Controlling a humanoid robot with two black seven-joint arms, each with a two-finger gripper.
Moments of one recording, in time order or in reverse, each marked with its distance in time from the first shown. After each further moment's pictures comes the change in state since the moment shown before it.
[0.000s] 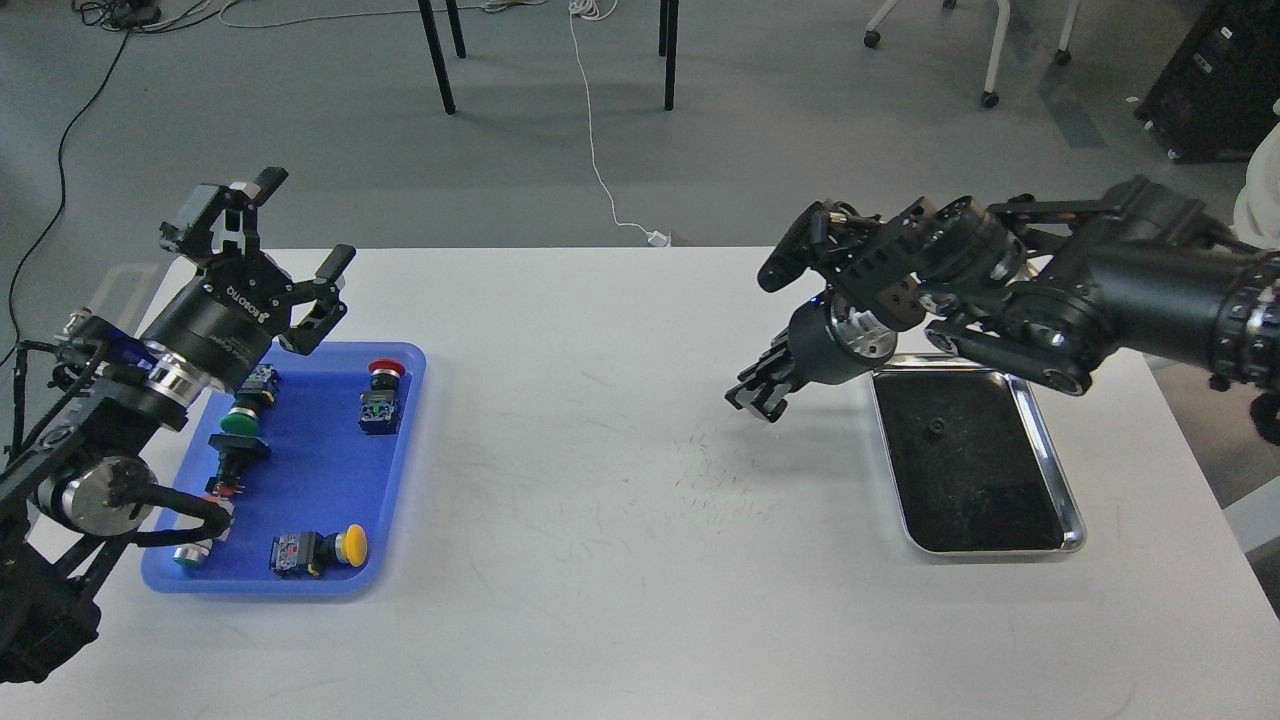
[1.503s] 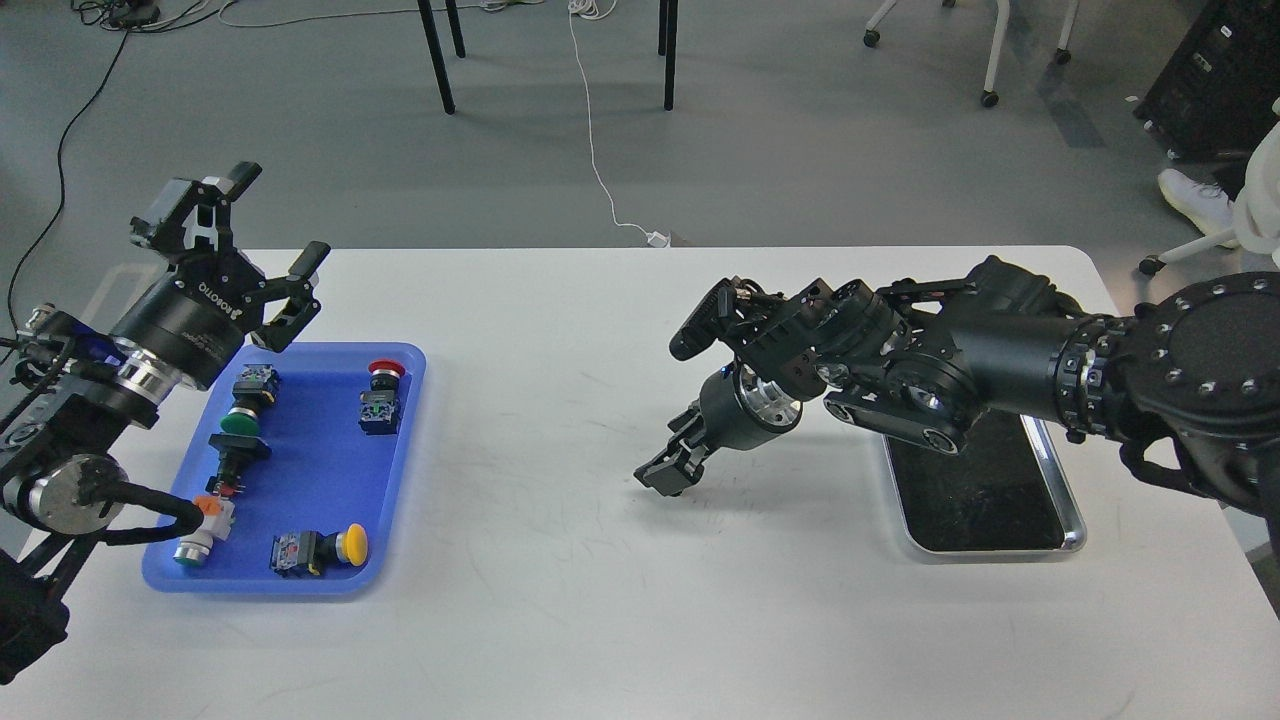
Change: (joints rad) left arm 0.001 0.055 -0.003 -0.002 0.043 0.000 0.002; right arm -0.041 0.101 -0.072 -0.052 0.255 -0.093 0.000
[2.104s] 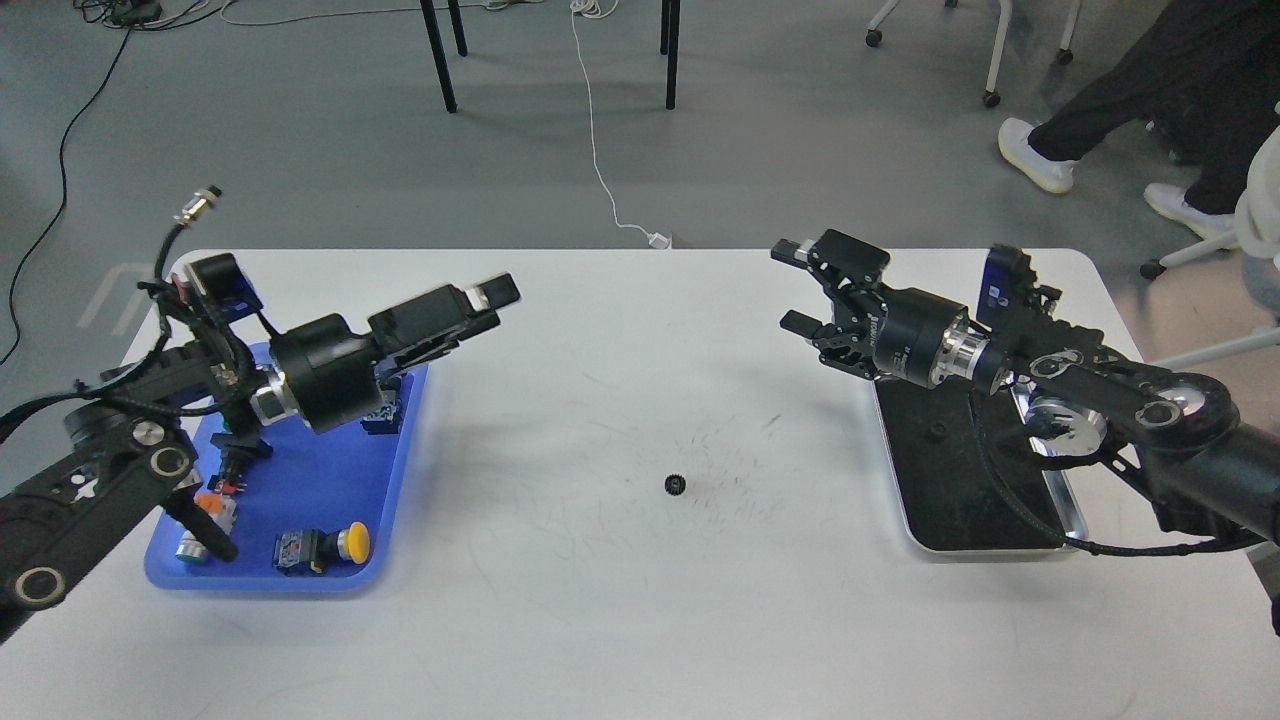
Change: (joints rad) left arm -0.137 -0.038 0.246 -0.320 1.086 0.000 -0.136; right arm -0.583 -0.437 0.752 0.018 0.970 0.141 0.000
